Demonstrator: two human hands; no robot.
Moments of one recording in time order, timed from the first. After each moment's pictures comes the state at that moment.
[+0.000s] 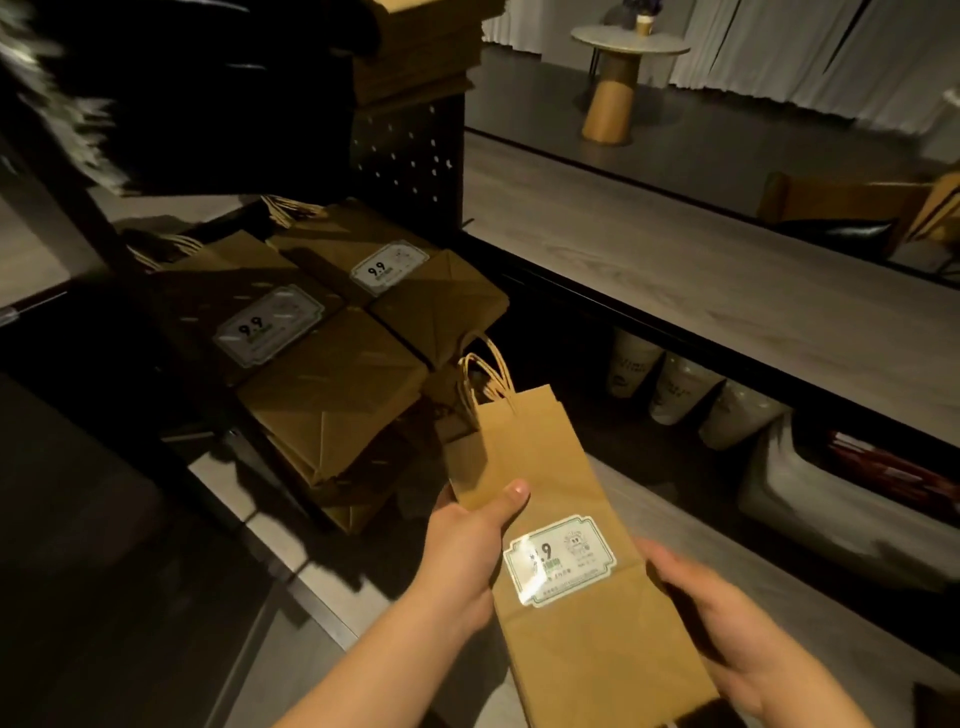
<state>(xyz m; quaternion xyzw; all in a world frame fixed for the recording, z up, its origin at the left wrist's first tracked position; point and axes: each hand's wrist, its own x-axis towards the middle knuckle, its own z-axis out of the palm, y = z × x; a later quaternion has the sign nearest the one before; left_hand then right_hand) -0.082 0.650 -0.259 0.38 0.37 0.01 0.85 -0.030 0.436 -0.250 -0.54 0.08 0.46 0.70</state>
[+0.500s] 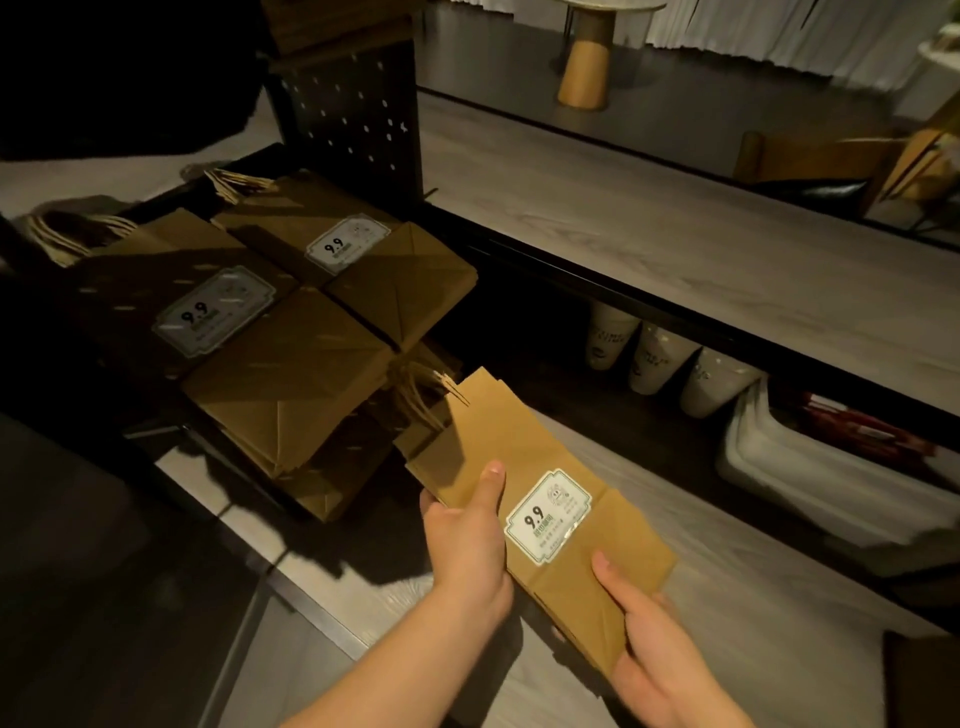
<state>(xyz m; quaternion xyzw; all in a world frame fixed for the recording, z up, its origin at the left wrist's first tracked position) -0.070 0.614 -0.285 0.29 0.44 0.12 0.84 -0.071 0.456 -0.295 -0.52 0.28 0.32 0.74</state>
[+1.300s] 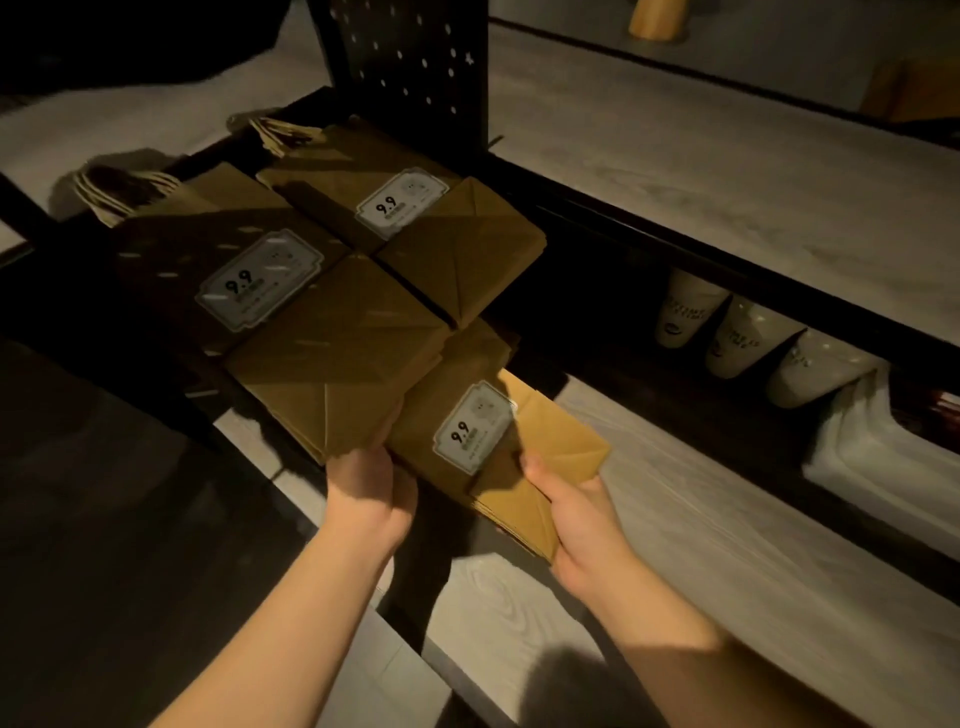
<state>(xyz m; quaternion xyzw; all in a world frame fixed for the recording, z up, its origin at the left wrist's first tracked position) -0.078 0.760 -0.296 0.30 0.36 0.22 0.85 -0.020 0.578 -0.339 -0.56 0.15 0.36 0.73</state>
